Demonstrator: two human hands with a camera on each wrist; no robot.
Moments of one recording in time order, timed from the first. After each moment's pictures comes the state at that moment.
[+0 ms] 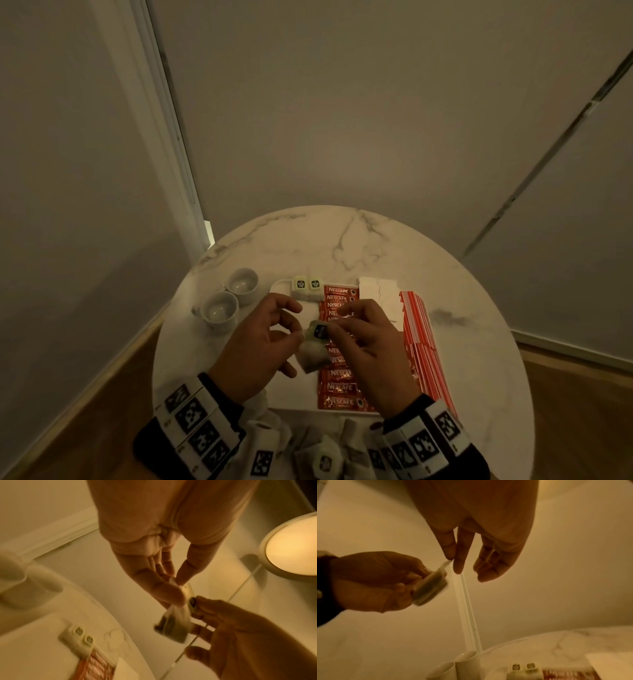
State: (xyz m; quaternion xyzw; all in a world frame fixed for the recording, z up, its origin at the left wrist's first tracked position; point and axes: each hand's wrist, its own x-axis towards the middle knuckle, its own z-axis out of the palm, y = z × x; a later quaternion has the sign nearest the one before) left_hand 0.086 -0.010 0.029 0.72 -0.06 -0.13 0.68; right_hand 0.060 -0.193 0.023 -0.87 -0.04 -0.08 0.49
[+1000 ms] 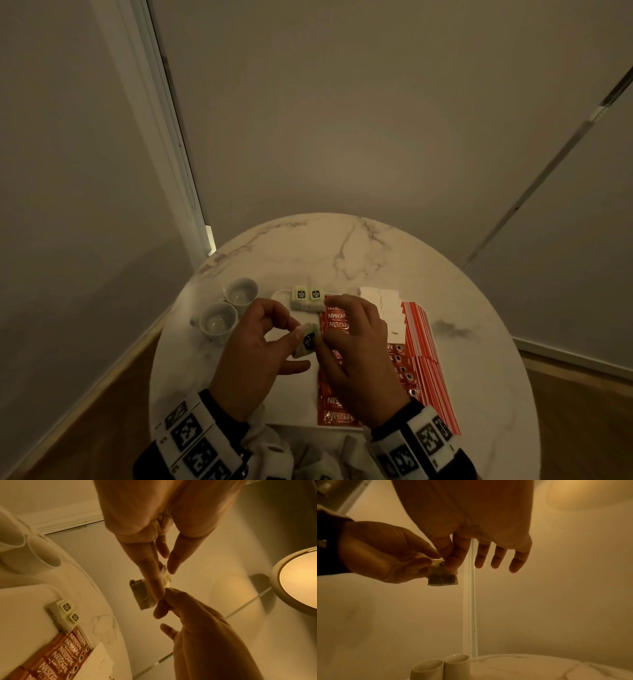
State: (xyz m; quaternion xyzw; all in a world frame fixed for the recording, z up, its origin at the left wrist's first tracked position) left_hand 0.092 -0.018 0.033 0.65 0.01 -0.09 0.75; right_hand 0.080 -0.182 0.016 -0.95 -0.12 -0.15 0.26
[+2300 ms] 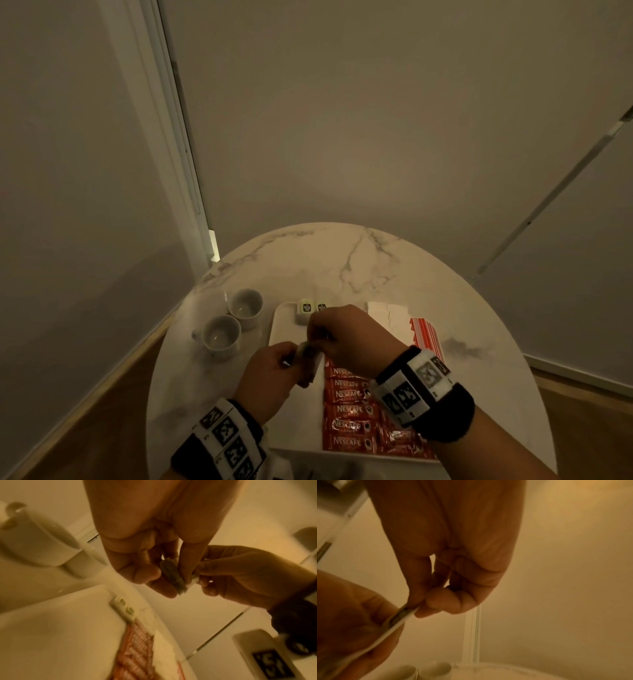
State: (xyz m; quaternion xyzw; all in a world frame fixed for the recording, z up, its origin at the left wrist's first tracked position) left_hand 0.118 -0.023 -0.022 0.77 0.02 -0.16 0.62; right_hand 0.158 -0.180 0.043 -0.94 -0.22 0.13 0.21
